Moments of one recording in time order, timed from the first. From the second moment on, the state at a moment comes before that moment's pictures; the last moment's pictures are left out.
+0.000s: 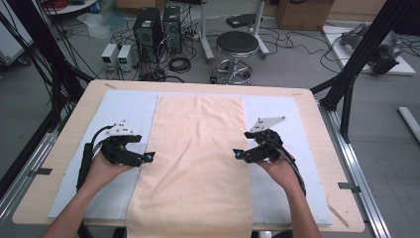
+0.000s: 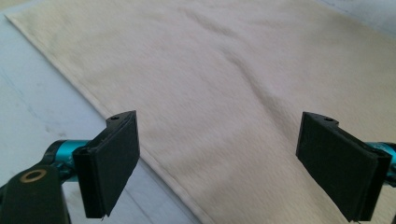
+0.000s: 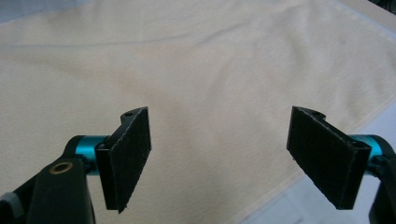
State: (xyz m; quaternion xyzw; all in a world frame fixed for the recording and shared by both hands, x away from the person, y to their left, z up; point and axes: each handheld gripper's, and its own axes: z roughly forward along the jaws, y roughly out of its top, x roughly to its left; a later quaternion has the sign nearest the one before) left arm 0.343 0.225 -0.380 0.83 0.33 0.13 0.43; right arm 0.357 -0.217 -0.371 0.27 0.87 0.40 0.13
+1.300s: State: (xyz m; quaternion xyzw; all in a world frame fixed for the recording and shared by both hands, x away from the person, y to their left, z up) left arm 0.444 0.217 -0.428 0.82 0.41 0.13 0.37; right arm 0.461 -0.224 -0.420 0.38 0.85 0.35 0.12
